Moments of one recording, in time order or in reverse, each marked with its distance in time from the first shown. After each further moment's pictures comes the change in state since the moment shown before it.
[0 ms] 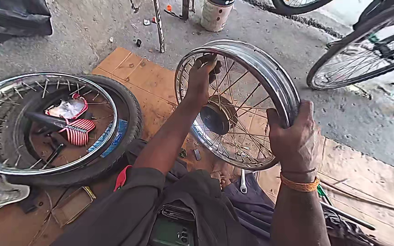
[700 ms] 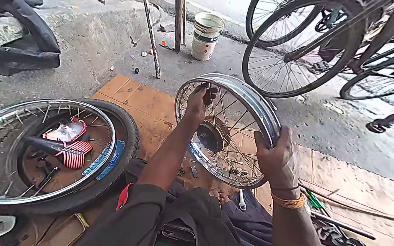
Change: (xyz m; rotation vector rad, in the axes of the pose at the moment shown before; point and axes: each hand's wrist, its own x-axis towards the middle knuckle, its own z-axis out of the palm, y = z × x) left_hand 0.013 -0.009 0.005 -0.064 -0.086 -0.109; right_hand -0.008 0.005 0.007 0.026 0.067 0.019
